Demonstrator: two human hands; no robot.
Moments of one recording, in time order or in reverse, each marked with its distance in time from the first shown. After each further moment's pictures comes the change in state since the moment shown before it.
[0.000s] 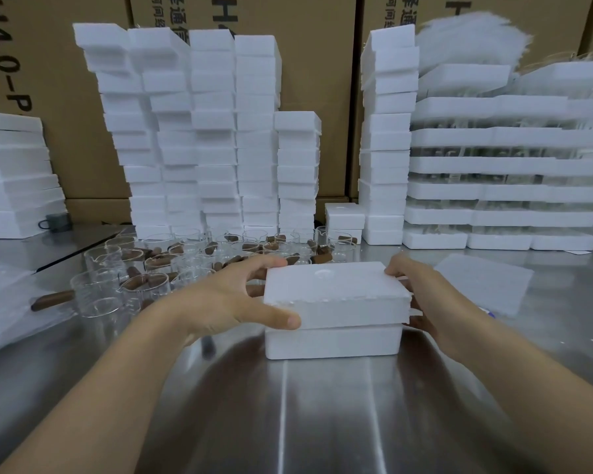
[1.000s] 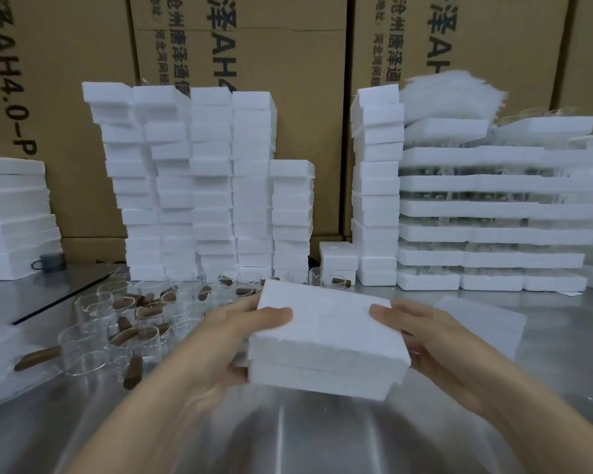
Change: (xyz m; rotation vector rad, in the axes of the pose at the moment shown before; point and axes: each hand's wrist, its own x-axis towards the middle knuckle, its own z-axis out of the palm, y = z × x) left_hand -0.002 0.028 0.021 -0.549 0.178 -0.060; right_hand -0.009 -0.013 -0.030 0.079 -0.319 -0.212
